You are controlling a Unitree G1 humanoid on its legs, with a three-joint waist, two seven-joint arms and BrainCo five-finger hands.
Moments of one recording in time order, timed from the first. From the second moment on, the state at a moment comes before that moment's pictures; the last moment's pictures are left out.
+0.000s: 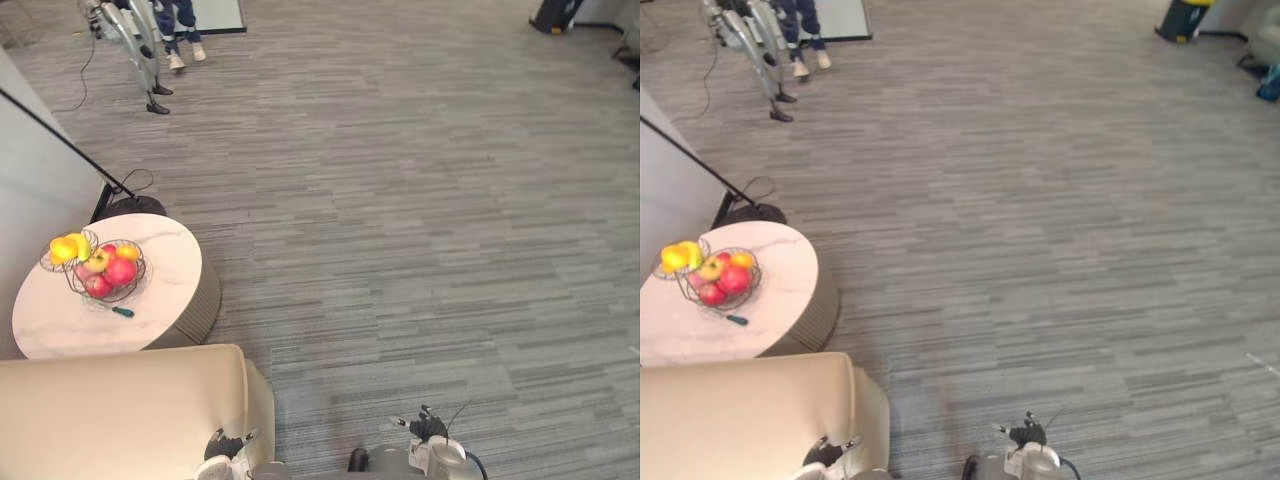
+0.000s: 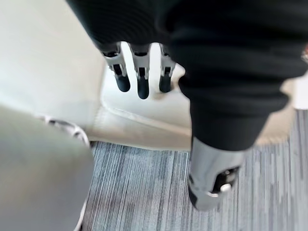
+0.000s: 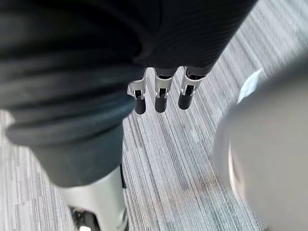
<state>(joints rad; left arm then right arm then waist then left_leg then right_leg) 0.08 0.01 0.21 1.02 -0.03 -0.01 0.14 -0.03 -0.03 -0.23 1.01 -0.05 0.00 -0.13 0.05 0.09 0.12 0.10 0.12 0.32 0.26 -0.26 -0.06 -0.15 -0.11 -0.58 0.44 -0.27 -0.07</state>
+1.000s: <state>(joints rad) 0.01 0.04 0.05 1.00 0.01 -0.03 0.11 -0.02 -0.05 -0.32 1.02 -0.02 0.00 -0.14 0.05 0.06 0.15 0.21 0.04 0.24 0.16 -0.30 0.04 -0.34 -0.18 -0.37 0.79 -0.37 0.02</state>
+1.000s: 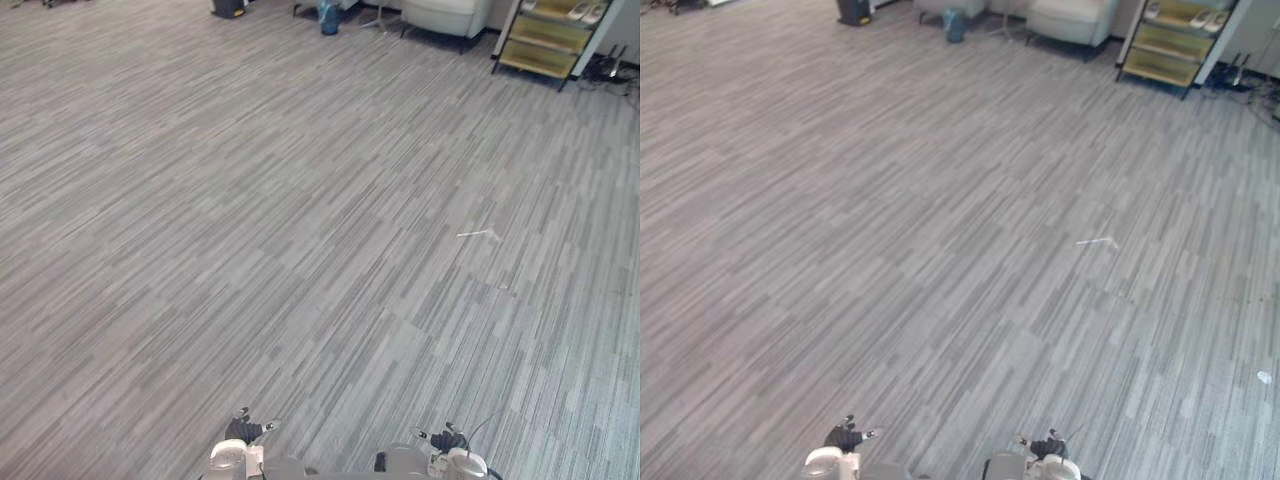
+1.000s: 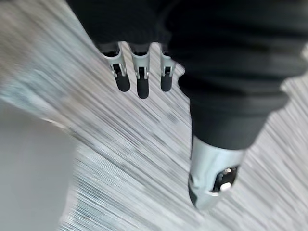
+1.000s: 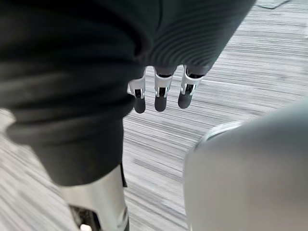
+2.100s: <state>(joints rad) 0.00 0.07 0.02 1.01 0.02 -0.04 0.10 -0.05 -0.08 -0.35 1.11 0.04 0.00 -0.13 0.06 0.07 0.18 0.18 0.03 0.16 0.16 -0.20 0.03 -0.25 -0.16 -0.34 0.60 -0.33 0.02</state>
